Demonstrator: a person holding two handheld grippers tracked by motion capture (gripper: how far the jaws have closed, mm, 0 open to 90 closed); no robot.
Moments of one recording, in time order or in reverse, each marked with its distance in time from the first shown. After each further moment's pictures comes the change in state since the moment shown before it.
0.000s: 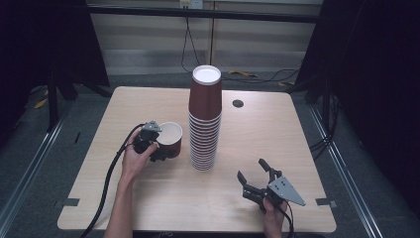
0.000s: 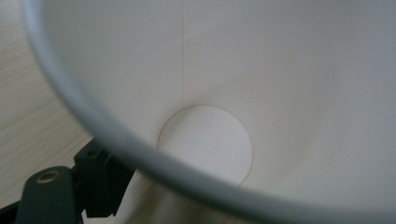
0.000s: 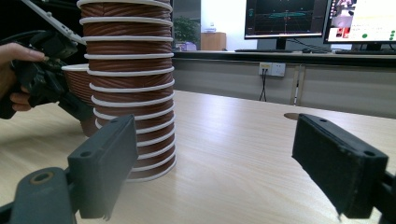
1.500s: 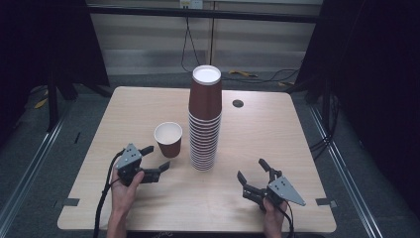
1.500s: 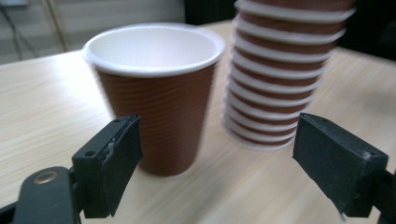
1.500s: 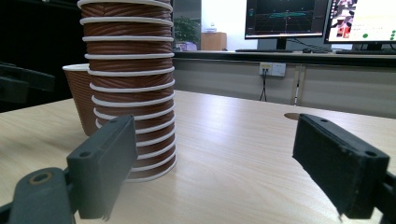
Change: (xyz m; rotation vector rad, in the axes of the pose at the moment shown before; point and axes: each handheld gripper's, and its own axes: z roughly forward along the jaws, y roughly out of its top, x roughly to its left) left arm -0.078 -0.055 -0.054 -0.457 0.147 -0.004; right arm 0.000 0.000 0.000 0.001 0.000 0.000
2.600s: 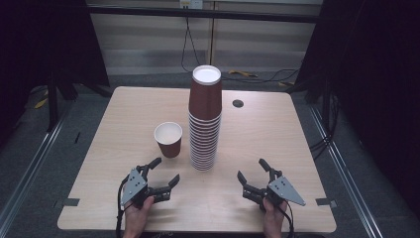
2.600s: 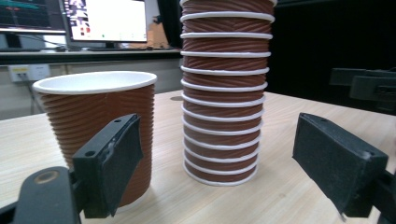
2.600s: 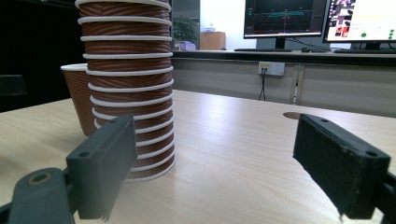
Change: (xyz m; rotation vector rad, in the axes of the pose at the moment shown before) left arm -0.050 -0.040 -0.001 -0.294 0.043 0.042; right arm 0.000 0.000 0.000 0.003 -0.004 0.003
